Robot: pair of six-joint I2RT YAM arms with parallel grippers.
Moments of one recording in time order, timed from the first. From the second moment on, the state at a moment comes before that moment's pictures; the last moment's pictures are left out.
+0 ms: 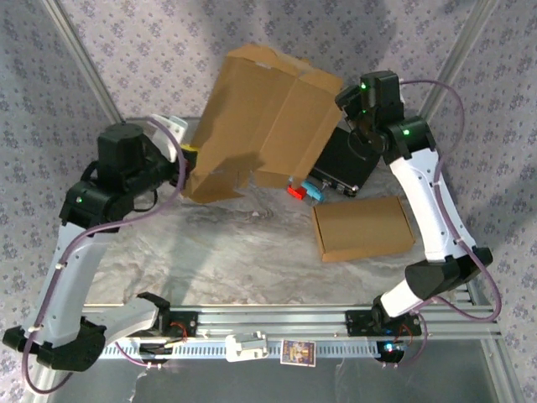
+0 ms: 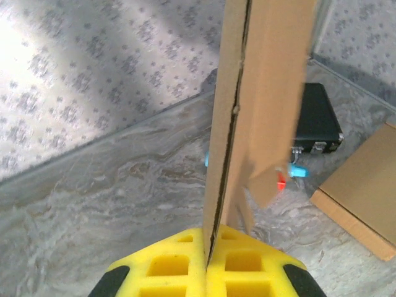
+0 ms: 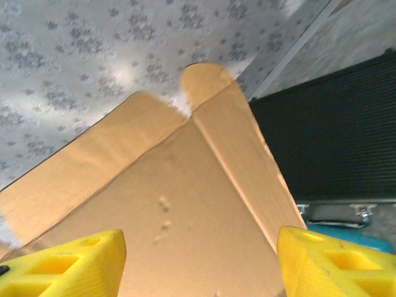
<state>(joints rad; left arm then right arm) -0.38 1.09 1.58 -0.92 0.16 0.06 0.34 1.53 1.93 -0.93 0.23 1.11</state>
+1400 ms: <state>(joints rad) -0.48 1.38 1.40 -0.95 -0.21 0.41 0.70 1.98 2.17 -0.83 -0.05 1.38</state>
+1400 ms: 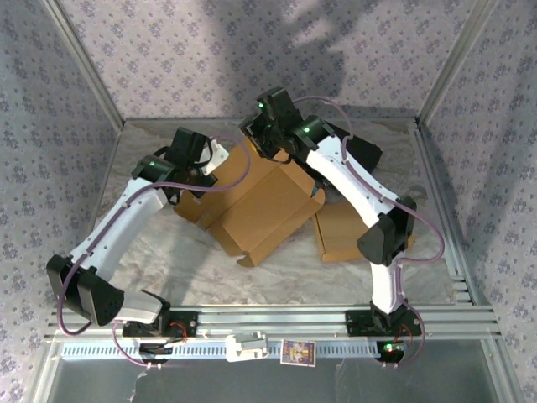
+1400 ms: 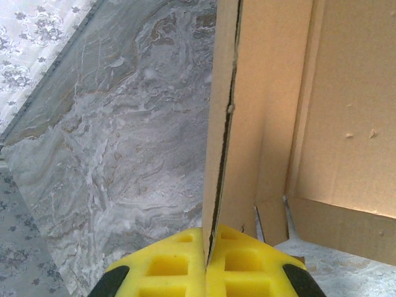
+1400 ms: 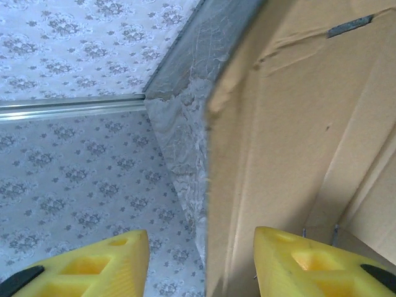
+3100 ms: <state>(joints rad) -0.35 1.24 1.43 -0.79 -0.14 0.07 0.70 2.02 2.04 -0.80 -0.07 1.80</state>
